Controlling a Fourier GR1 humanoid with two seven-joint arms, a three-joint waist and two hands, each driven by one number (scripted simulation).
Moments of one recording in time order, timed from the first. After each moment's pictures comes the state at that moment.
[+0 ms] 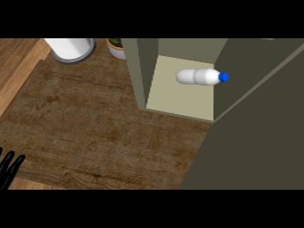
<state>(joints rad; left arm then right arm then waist) 0.40 0.90 -0.39 -1.71 0.89 -0.26 -0.87 0.27 -0.63 0.71 -2.48 0.00 0.15 -0.04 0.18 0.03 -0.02</state>
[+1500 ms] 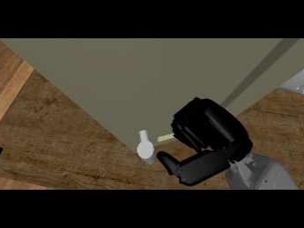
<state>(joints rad) 0.41 0.97 -0.28 -1.68 0.97 -0.33 -0.82 -0.37 -0.17 0.40 -1.81 -0.45 0.06 0.33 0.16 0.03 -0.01</state>
